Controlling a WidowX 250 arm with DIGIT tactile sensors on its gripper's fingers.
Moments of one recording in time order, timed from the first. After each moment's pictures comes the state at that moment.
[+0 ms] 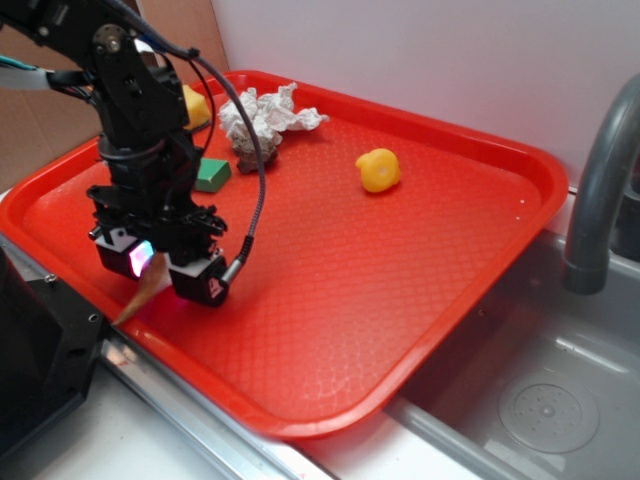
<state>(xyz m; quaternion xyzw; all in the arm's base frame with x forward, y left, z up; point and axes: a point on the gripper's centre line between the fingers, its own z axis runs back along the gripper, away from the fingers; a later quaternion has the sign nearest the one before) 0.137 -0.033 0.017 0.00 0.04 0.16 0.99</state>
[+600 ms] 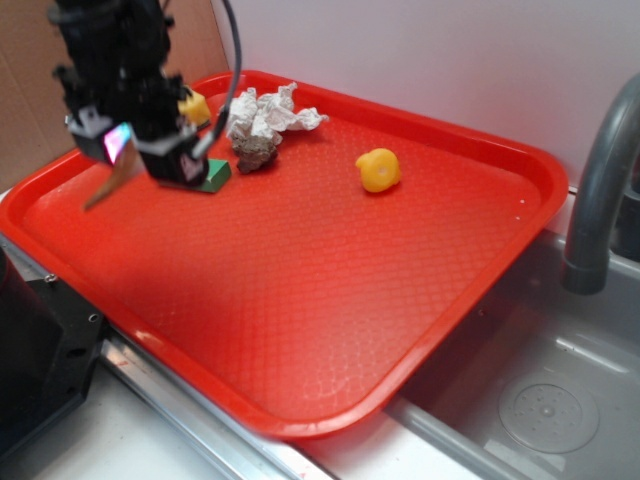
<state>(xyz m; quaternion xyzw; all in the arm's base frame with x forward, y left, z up) 0.159 -0.022 0.122 -0.02 -0.03 0.11 0.99</state>
